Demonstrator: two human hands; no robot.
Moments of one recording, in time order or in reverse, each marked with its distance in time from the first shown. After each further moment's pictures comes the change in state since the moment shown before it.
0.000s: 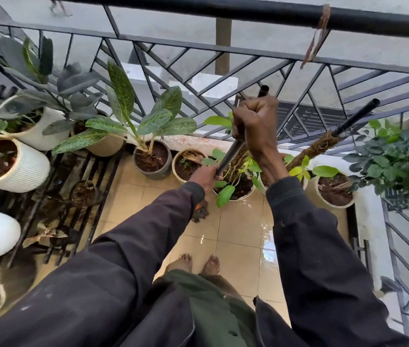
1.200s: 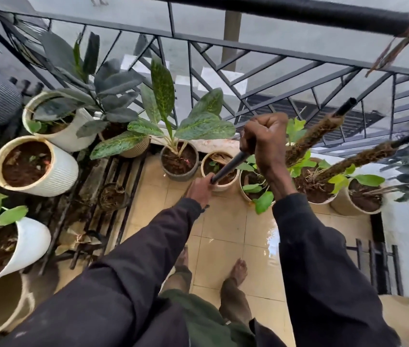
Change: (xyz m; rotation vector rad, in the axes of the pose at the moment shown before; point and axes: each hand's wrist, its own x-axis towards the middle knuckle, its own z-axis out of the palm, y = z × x) left_hand -0.039 -0.201 -0.085 -0.166 0.131 -0.090; right_hand 0.015 0.024 0.205 0.001 0.026 0.073
